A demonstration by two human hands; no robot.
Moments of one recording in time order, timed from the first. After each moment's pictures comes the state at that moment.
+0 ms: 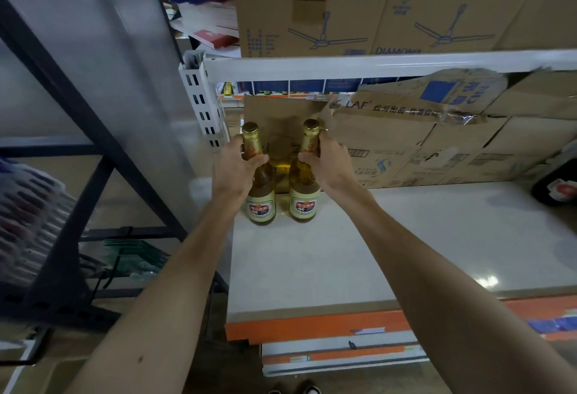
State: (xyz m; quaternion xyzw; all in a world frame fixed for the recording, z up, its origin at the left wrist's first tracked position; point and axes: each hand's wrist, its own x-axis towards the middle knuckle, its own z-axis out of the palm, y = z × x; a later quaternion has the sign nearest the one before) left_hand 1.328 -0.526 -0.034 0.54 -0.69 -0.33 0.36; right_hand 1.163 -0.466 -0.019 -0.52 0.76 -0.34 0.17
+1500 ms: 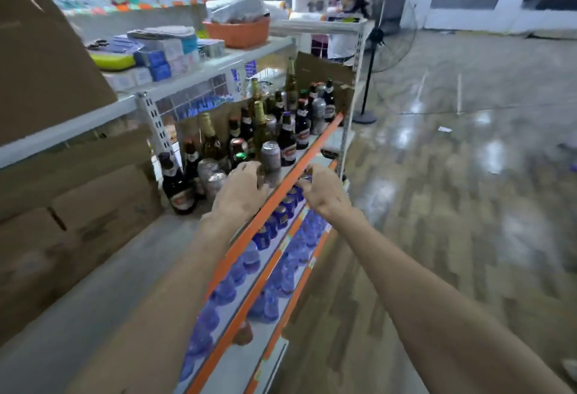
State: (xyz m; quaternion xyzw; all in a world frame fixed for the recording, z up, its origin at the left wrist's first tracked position) left_hand 0.788 -0.053 0.051 0.05 -0.97 -0.24 0.08; right_hand 0.745 0.114 0.035 -0.09 0.95 -0.31 -0.05
